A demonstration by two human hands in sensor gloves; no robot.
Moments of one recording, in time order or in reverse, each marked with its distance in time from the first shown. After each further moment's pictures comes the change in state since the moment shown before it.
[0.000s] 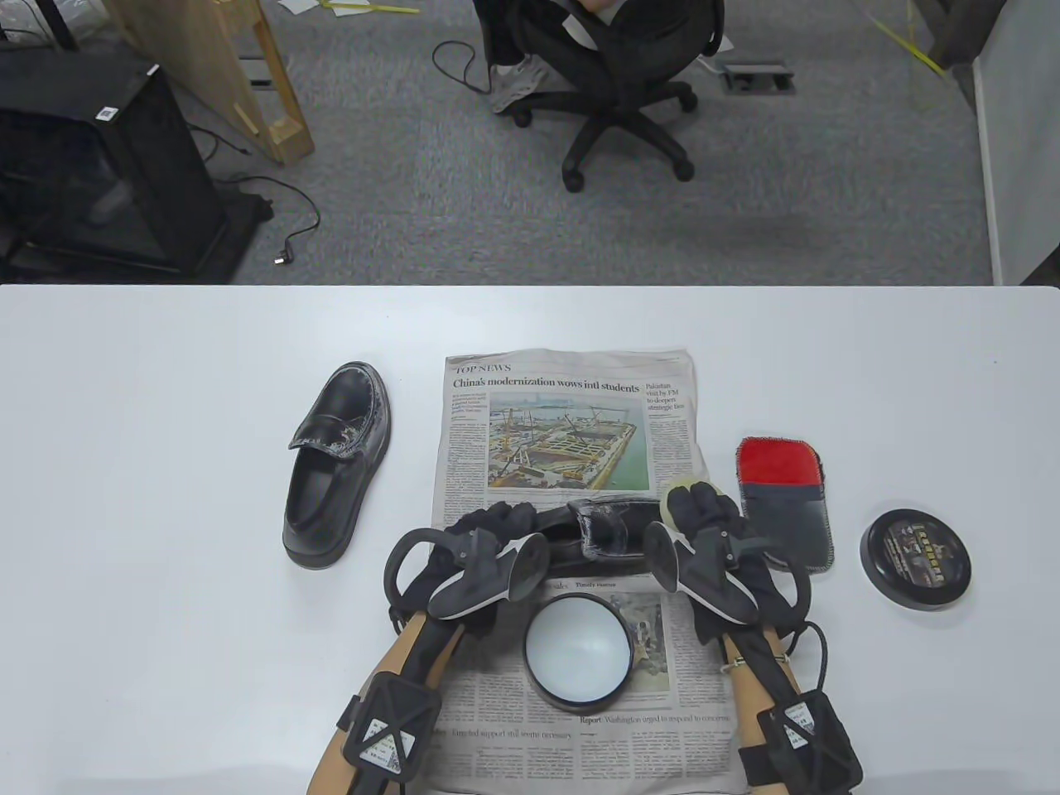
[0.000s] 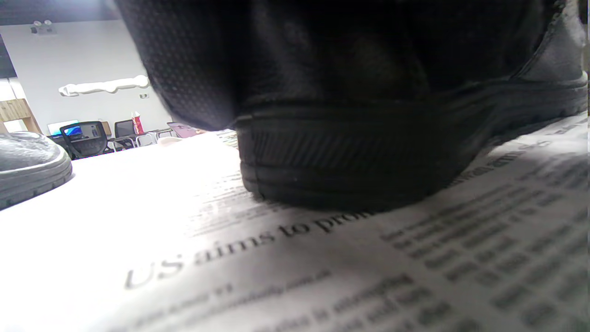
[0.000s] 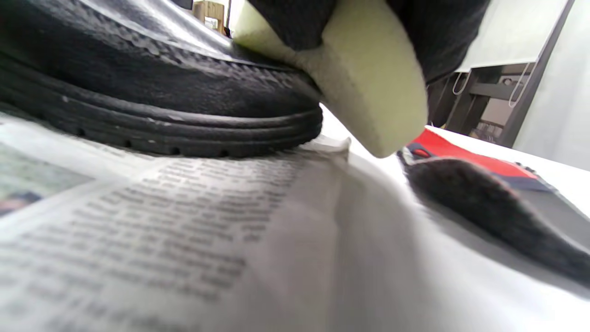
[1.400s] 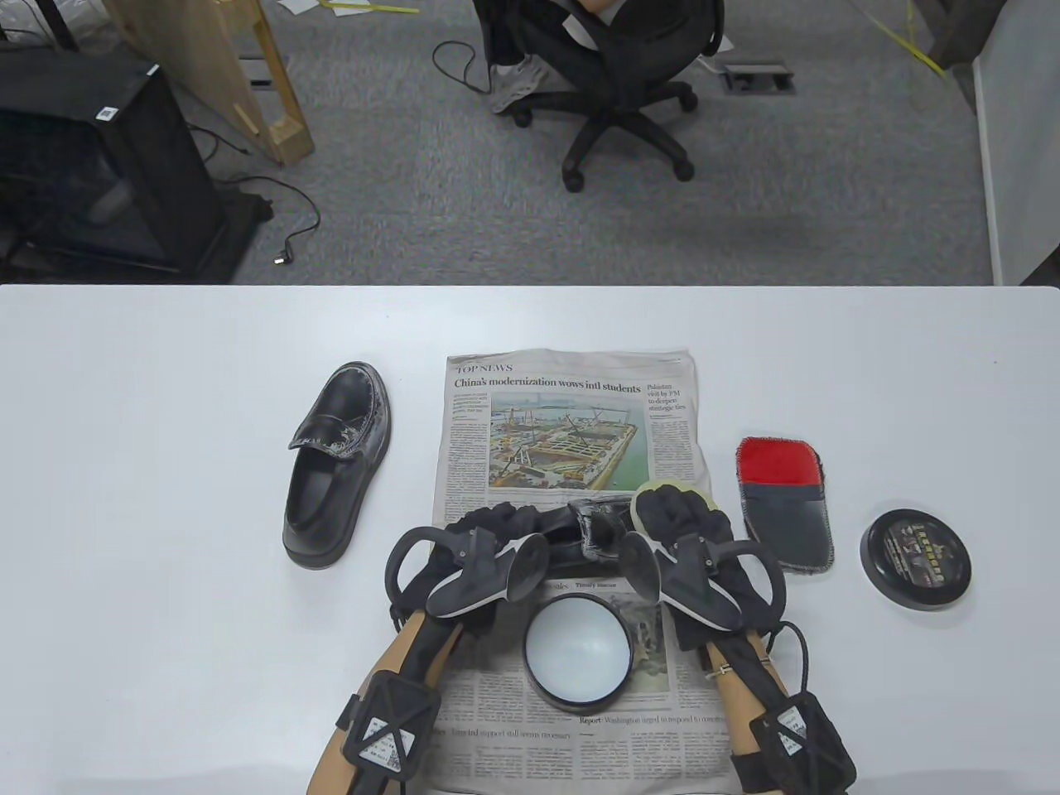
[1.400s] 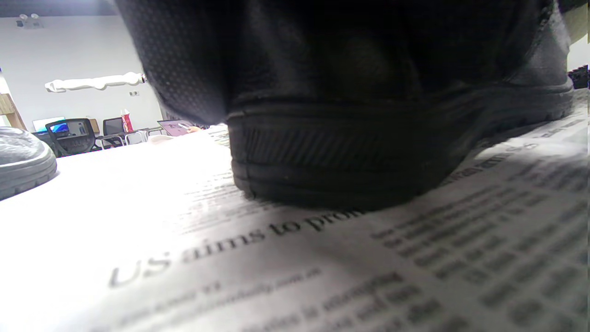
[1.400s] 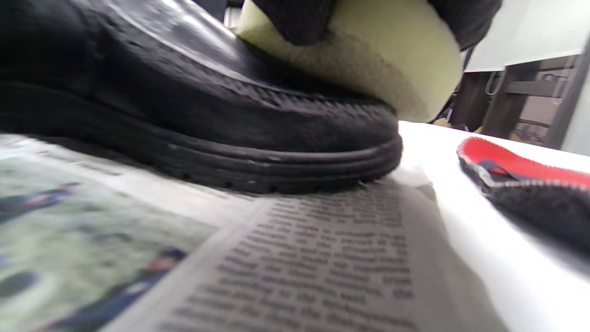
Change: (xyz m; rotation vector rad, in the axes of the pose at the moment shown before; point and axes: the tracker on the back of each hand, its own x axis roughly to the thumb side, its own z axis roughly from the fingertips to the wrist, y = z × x) left_hand 0.000 -0.002 -0.001 0.006 -0.029 0.020; right_hand 0.019 -0.004 -0.002 -0.070 -0.056 -0.110
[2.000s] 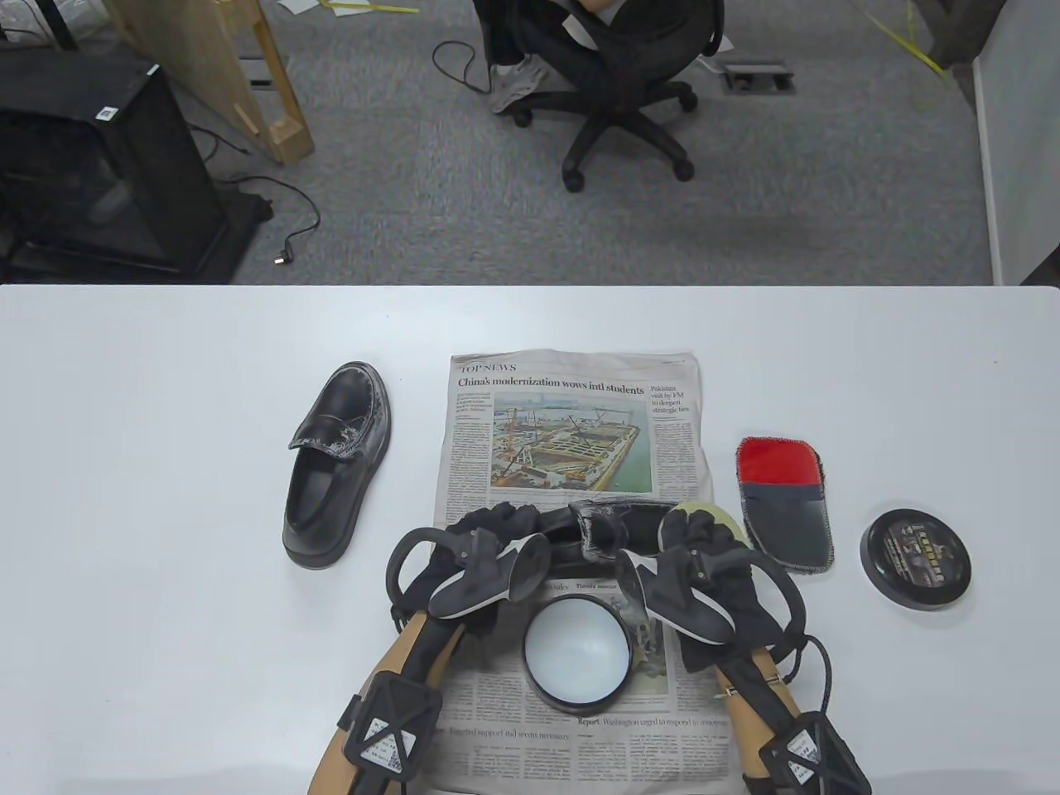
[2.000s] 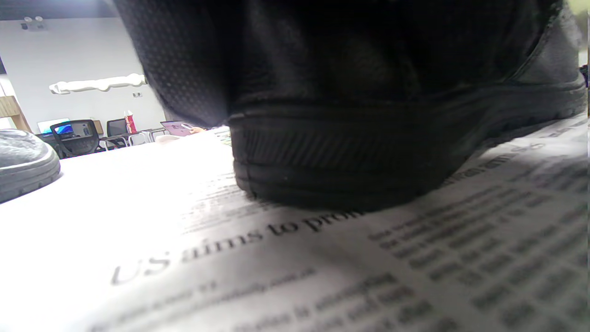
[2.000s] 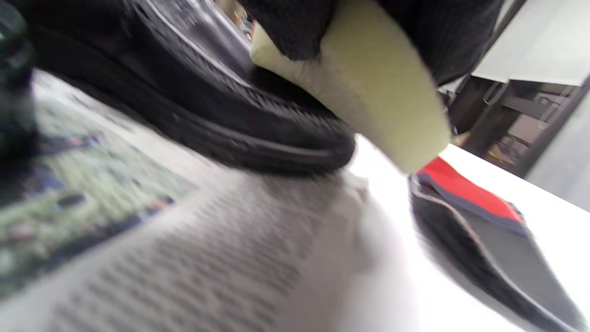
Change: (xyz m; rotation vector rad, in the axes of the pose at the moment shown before) left_hand 0.001 0.000 0.000 -0.007 0.003 -0.004; right_hand 0.019 -0.027 0.023 0.073 -0.077 0.231
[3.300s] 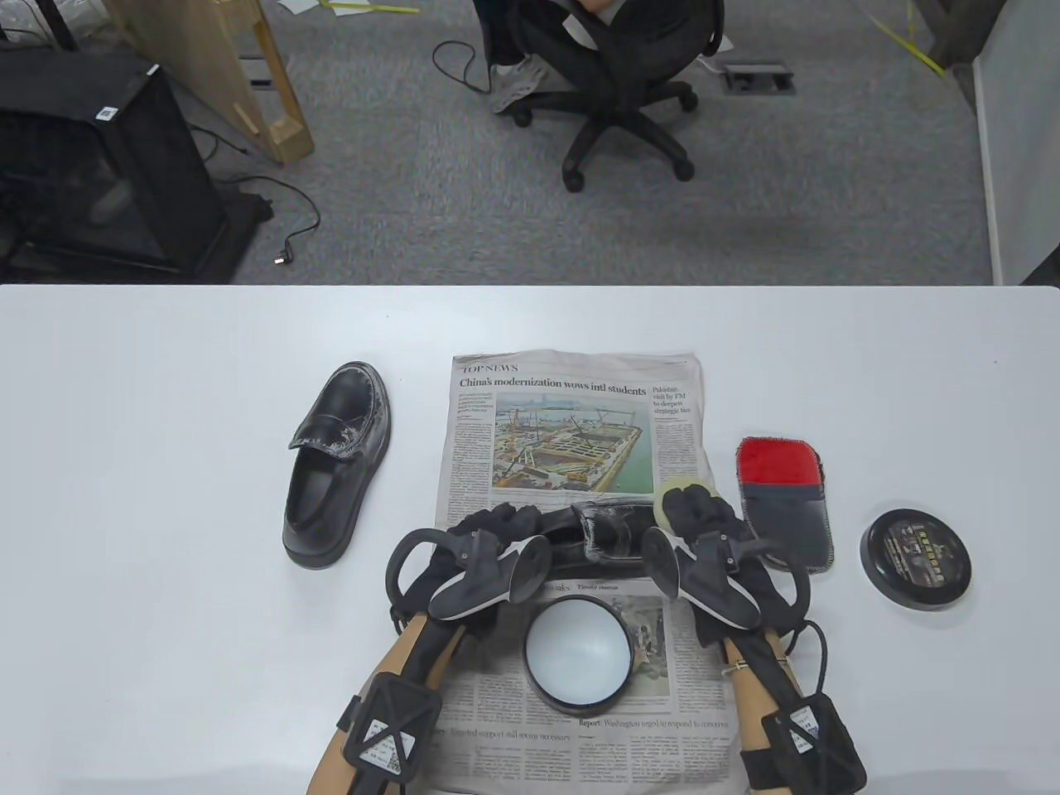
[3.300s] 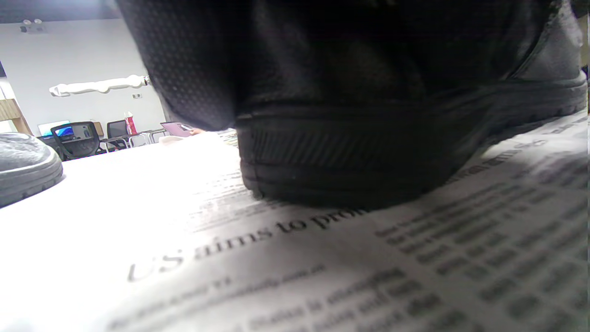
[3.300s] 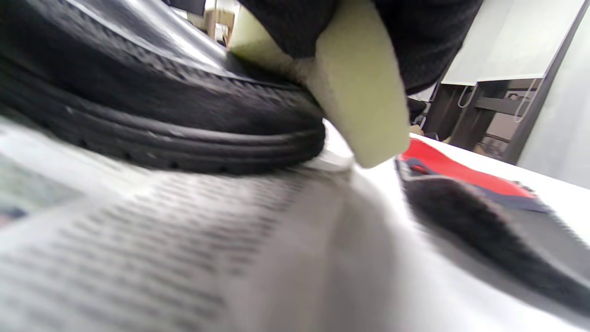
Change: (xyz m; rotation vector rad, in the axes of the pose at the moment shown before) left_hand 0.001 0.000 0.001 0.000 0.005 -0.016; right_hand -0.032 0.032 -0.016 -0.035 0.112 -0.080
